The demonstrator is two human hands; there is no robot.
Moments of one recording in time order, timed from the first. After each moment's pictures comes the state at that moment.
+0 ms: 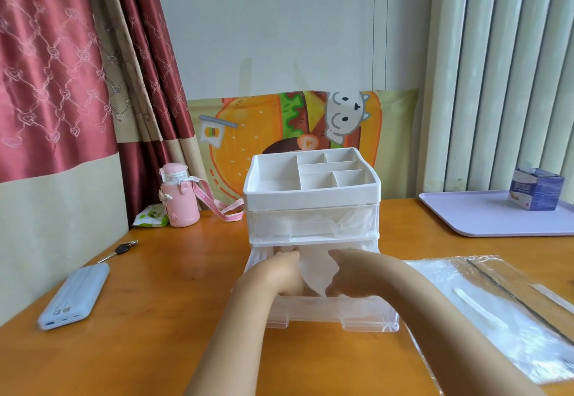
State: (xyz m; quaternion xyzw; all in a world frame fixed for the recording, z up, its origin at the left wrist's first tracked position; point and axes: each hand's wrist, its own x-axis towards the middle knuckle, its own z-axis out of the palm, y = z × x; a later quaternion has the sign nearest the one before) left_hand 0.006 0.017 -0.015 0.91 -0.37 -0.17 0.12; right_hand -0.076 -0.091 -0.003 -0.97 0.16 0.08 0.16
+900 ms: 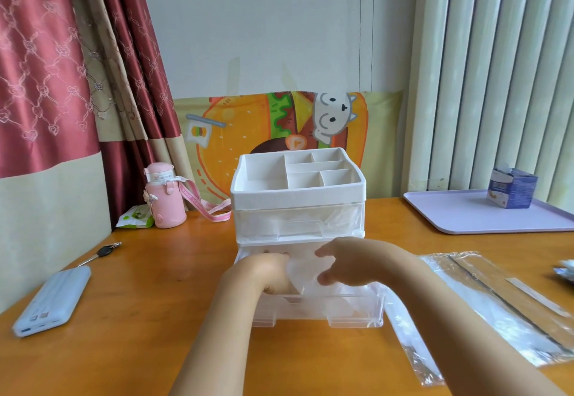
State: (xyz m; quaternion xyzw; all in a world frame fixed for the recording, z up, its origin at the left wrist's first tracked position) left_hand 0.014 0.020 -0.016 0.91 -0.36 -0.19 0.07; right_hand -0.080 -0.104 0.007 -0.98 0.14 0.07 0.14
